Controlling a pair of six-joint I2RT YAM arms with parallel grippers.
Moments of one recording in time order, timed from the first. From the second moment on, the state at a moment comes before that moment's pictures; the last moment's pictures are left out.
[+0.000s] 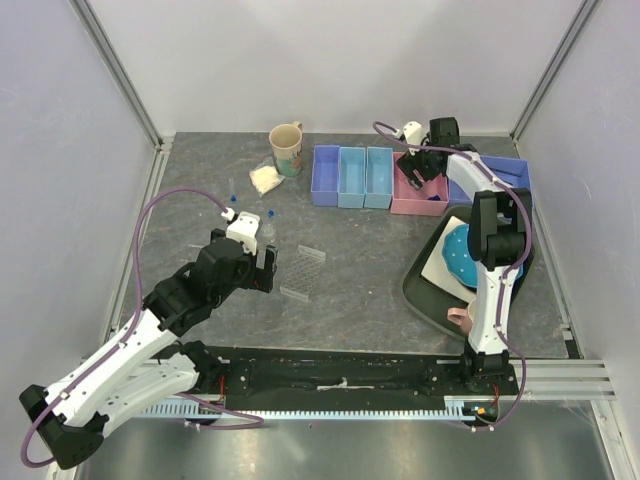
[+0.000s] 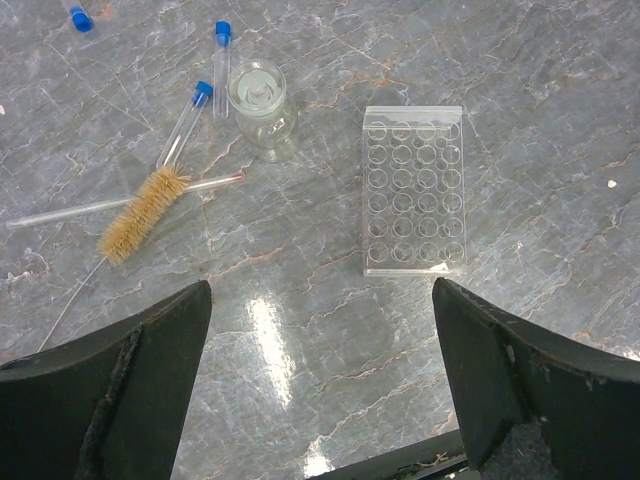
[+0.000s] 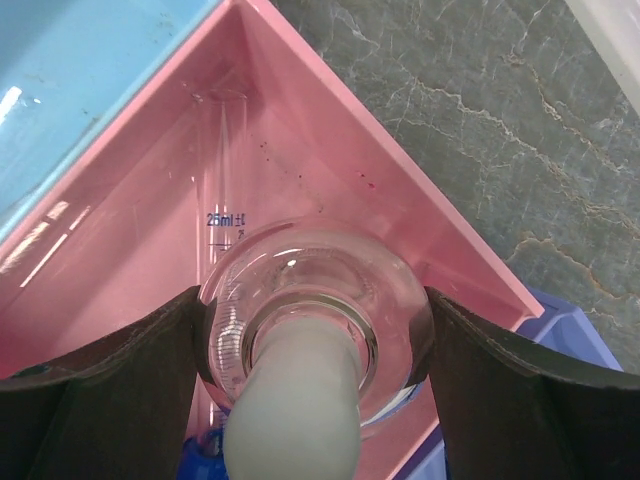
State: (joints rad) left arm -0.73 0.74 0.77 -0.63 -0.34 -0.22; right arm 0.08 2.21 1.81 -0.44 -0.14 -0.62
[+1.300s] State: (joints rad) left arm -0.73 0.73 0.77 -0.63 -0.34 -0.22; right arm 0.07 2.20 1.80 -0.40 -0.16 -0.57
